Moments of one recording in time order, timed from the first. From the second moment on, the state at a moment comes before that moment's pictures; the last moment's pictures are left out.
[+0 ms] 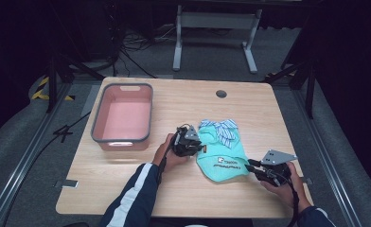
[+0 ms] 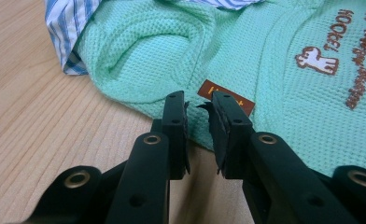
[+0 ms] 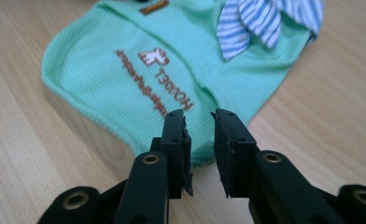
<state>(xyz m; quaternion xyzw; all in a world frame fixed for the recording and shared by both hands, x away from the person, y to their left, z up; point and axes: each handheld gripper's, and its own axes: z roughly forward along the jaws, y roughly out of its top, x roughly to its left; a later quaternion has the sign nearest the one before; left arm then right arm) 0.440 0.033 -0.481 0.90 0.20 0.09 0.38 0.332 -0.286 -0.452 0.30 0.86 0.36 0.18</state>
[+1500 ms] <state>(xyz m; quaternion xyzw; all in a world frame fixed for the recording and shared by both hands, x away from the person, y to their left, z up) 0.441 0.033 -0.481 0.90 0.20 0.09 0.38 0.420 -0.295 -0.476 0.41 0.82 0.32 0.22</state>
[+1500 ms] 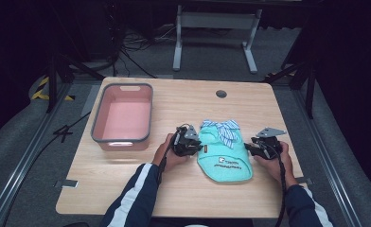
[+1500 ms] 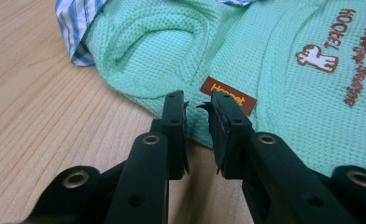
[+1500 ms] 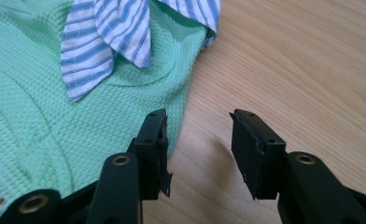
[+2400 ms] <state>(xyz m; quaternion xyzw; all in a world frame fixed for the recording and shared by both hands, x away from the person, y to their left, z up) 0.457 -0.018 -0.472 0.91 0.18 0.12 0.35 0.418 -0.289 -0.475 0.39 0.83 0.35 0.21</state>
